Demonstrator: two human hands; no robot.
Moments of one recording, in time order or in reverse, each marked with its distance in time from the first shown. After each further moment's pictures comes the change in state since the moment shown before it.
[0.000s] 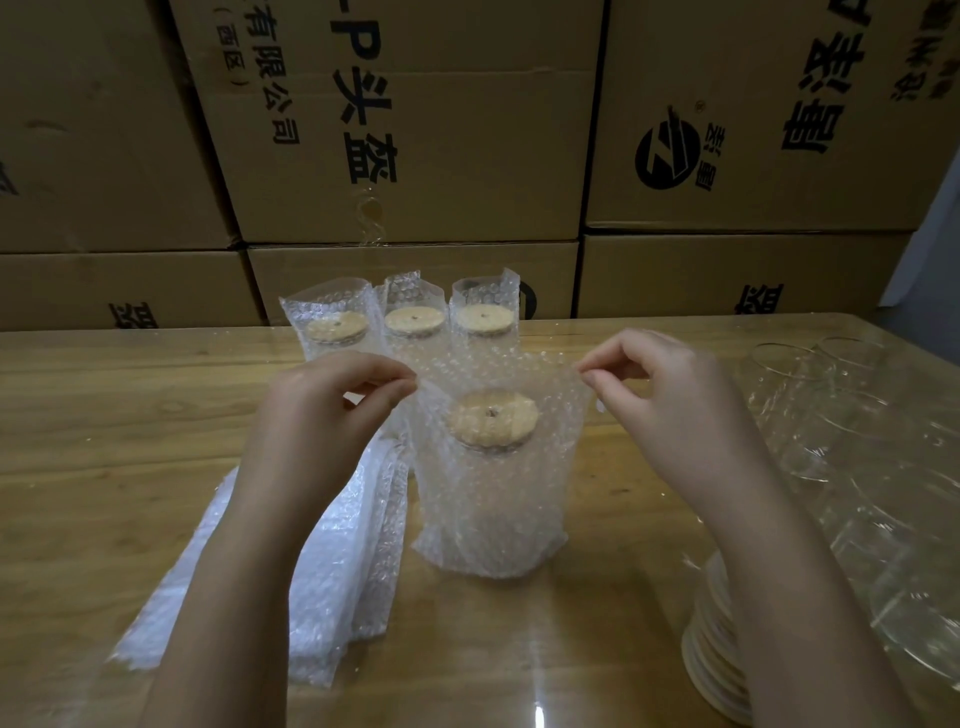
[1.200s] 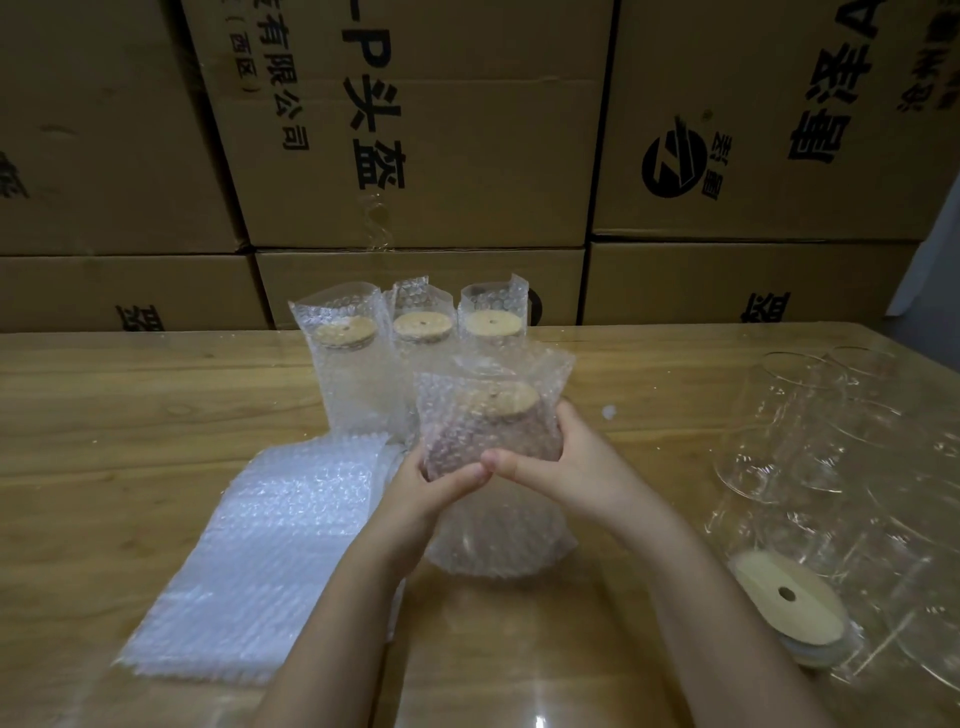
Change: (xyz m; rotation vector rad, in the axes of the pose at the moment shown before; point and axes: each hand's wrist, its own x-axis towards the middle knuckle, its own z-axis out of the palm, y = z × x) left_hand -0.036 -0.055 0.099 -0.985 -0.312 -0.503; right_hand -0.007 0.014 0.074 0.438 -0.455 0.349
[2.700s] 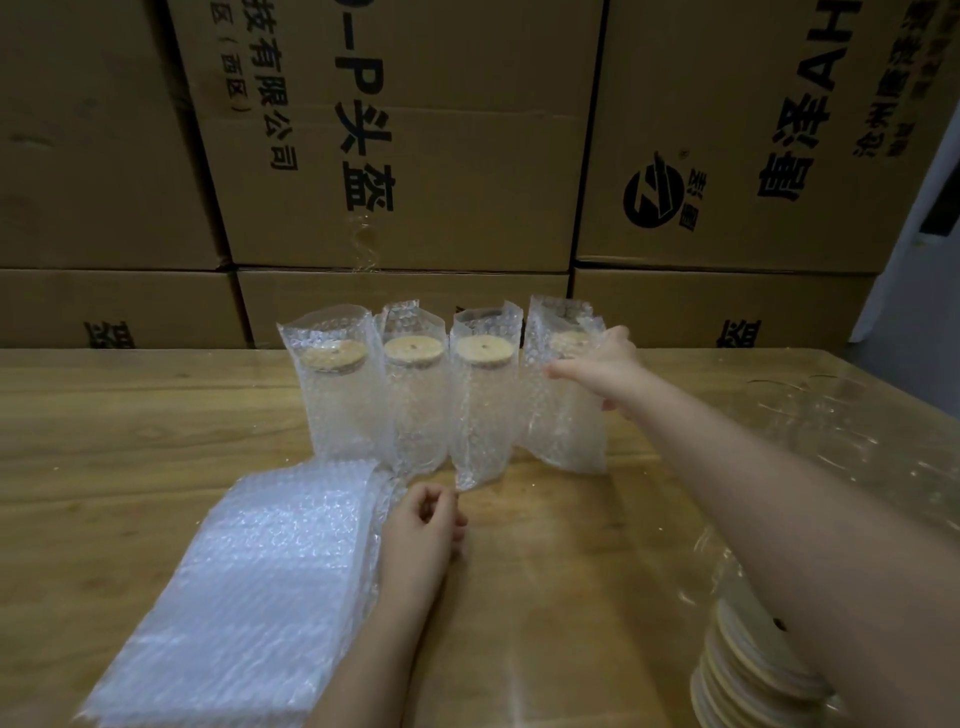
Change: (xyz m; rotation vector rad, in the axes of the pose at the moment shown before) left_hand 0.017 -0.049 0.009 0.270 0.453 -0.008; right_hand 0.122 -0.008 -0.071 -0.320 0.383 0.355
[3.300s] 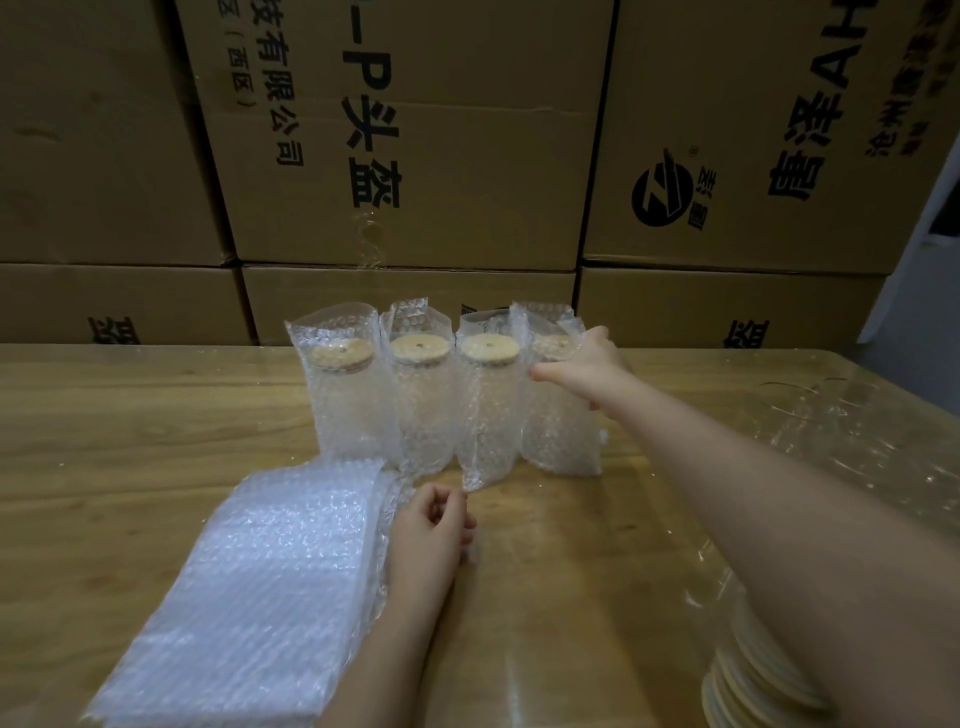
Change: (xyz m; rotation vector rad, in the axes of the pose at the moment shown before) left_hand -0.002 0.000 0.000 -0.047 -0.031 -0.005; right_hand 0.005 -0.011 0.022 -0.098 -0.005 -0.052
